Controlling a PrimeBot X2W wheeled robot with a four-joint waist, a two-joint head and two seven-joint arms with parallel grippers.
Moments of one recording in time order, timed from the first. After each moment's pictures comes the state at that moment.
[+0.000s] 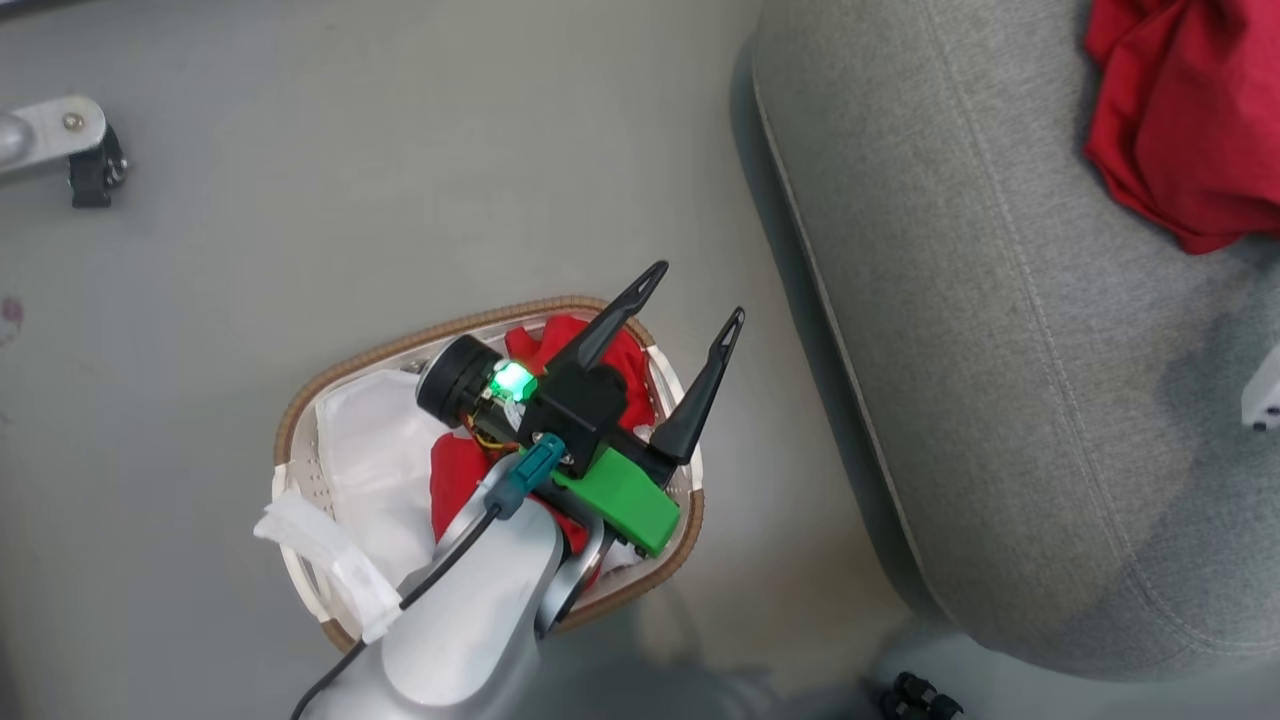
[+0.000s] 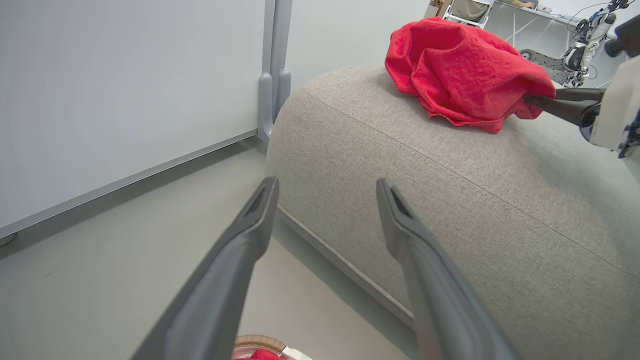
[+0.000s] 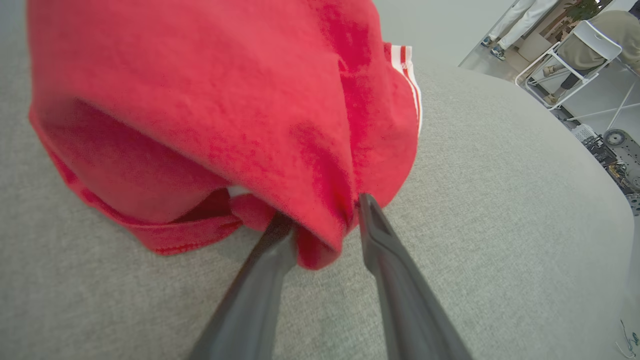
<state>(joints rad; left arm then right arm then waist) -0.55 0.05 -0.66 0.37 -0.24 -0.13 -0.26 -0.60 -0.25 -0.46 0.66 -0.15 0.13 -0.26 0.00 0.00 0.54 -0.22</state>
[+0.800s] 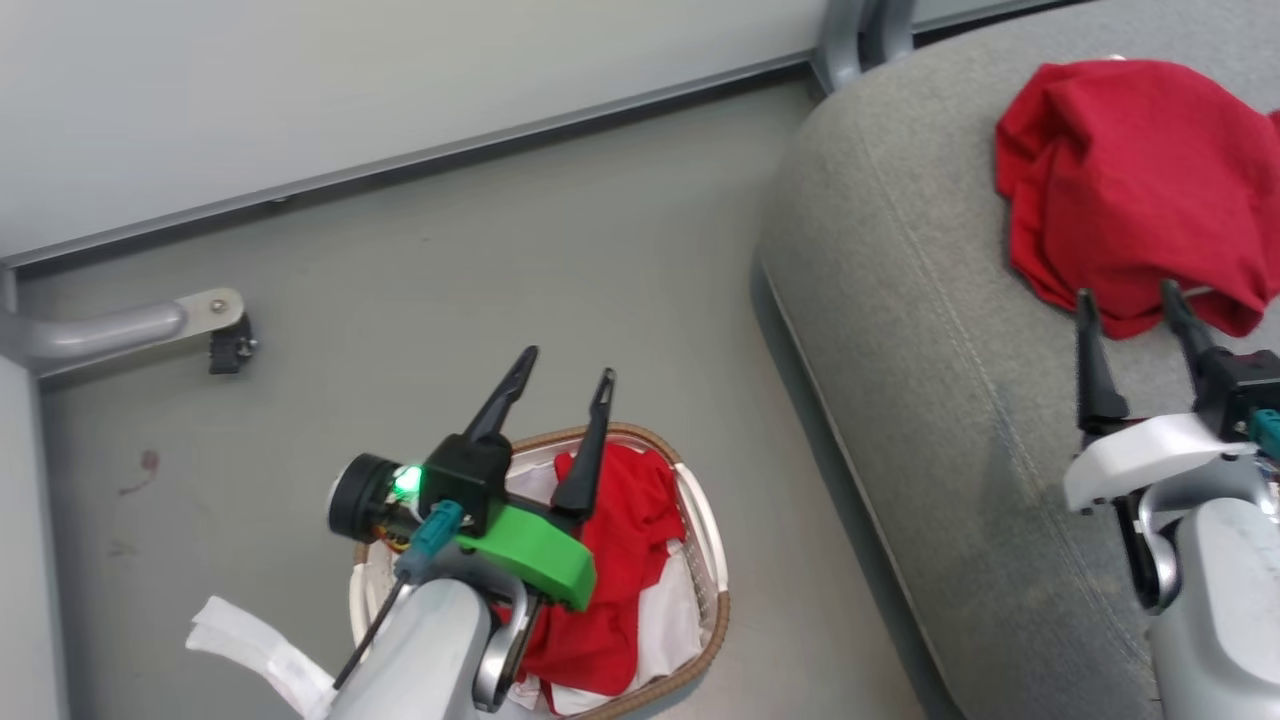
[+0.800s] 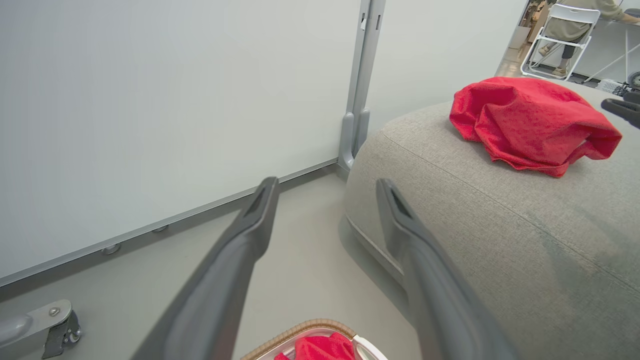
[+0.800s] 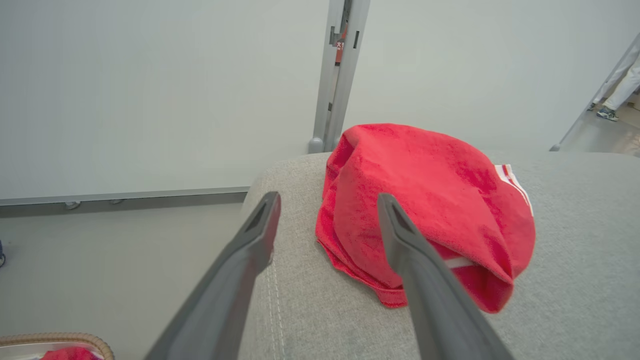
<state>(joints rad) -0.34 0.05 -0.47 0.37 -0.24 -0.06 -0.26 -0.36 -0.15 -0.15 0.39 0.03 0.13 -0.26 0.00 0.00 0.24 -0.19</state>
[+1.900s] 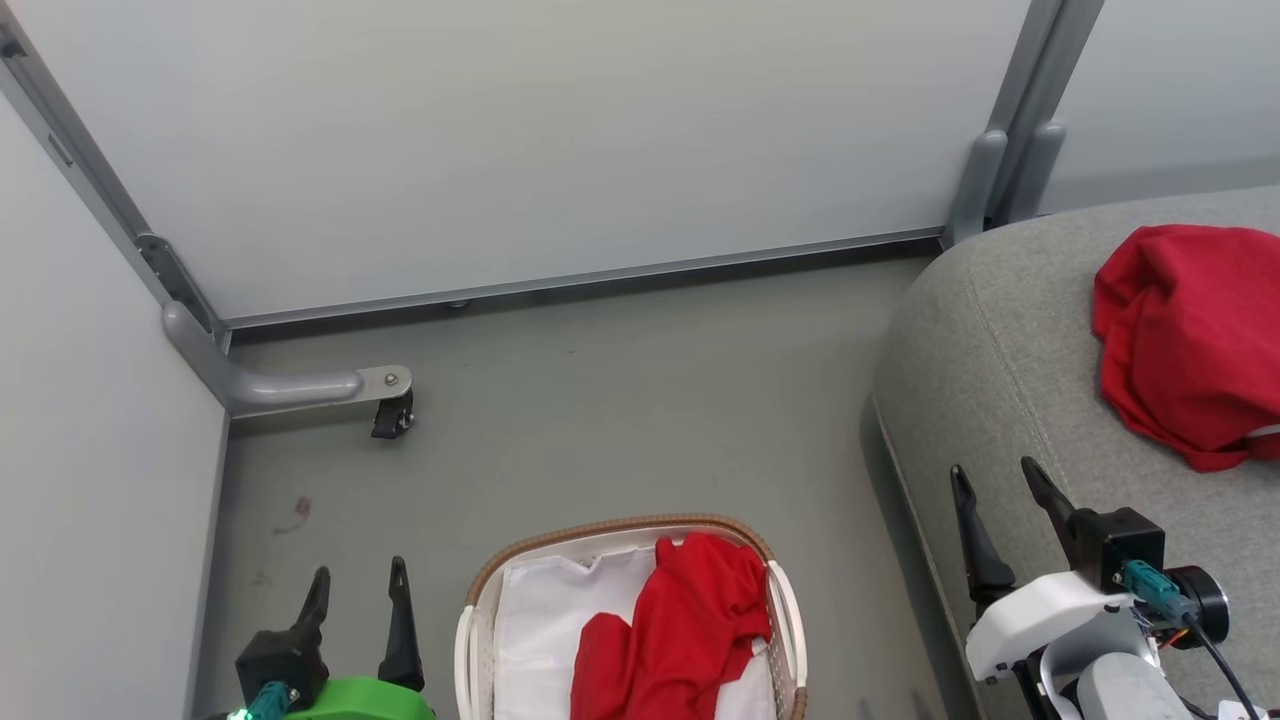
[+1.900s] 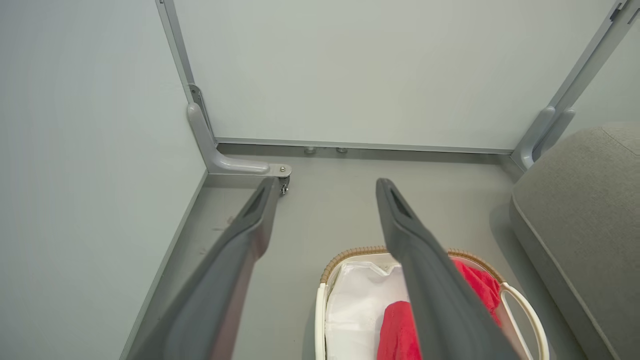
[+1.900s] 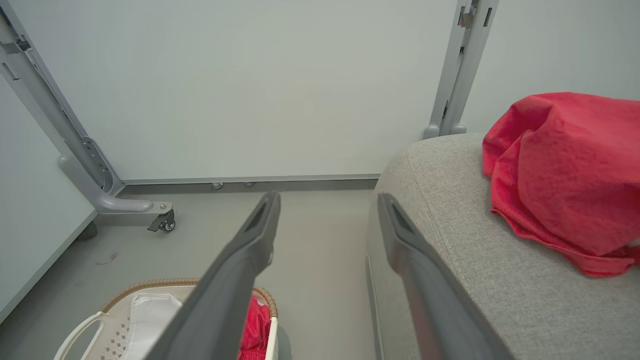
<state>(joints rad) -0.02 0.05 -0.09 0.42 -0.23 -0.02 -0.26 -0.14 -0.05 -0.02 0.39 0.10 0.13 -0.26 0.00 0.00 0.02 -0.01</state>
